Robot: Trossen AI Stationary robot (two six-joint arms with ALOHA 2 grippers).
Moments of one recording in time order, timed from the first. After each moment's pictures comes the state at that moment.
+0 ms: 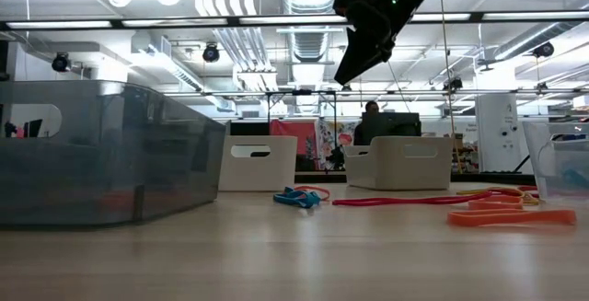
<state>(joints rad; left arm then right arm) -0.96 1.48 0.74 -0.57 -0.11 -1.11 -0.16 1.50 1.17 -0.49 0.20 0.00</state>
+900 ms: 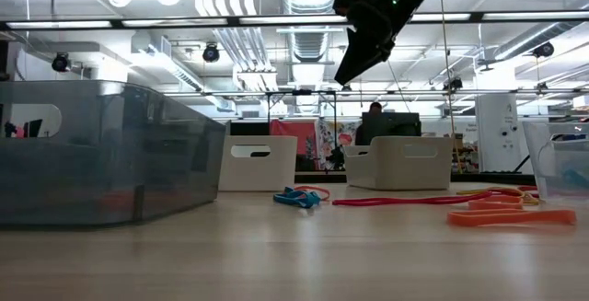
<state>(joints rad) -0.94 1.32 1.32 -1.56 -0.66 -1.19 -0.16 1.50 1.17 -0.49 0.20 -0.04</state>
